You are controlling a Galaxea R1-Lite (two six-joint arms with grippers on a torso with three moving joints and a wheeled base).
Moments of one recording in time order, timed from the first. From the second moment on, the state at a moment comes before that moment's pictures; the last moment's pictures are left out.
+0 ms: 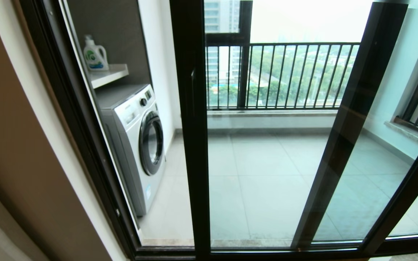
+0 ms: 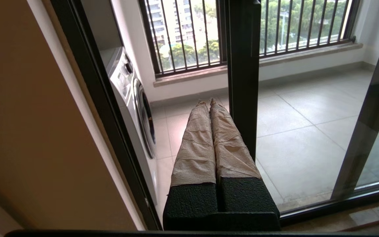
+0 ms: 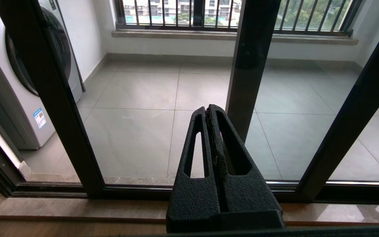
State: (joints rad) left arm 0.00 0.46 -0.74 0.15 -0.23 0.11; right arm 0.00 0.00 0.00 -0.03 0.04 -0.07
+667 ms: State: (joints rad) left arm -0.11 1.20 -1.09 -0.22 -0.23 0.01; right arm 0.00 0.00 0.00 -0.03 0.04 -0.07
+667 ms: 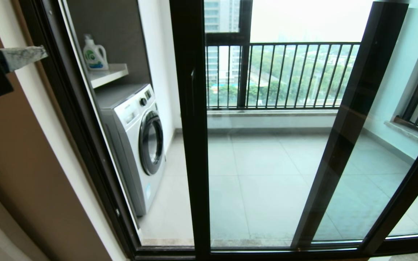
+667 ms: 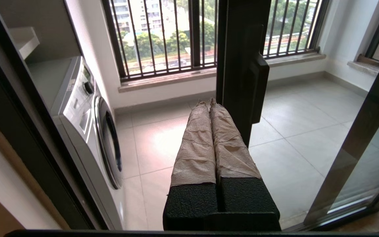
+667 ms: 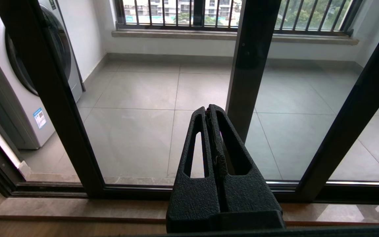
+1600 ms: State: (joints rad) left arm -0.40 1.87 -1.67 -0.22 -0.05 -0.03; right arm 0.00 0.00 0.00 -0.03 0.04 -0.07
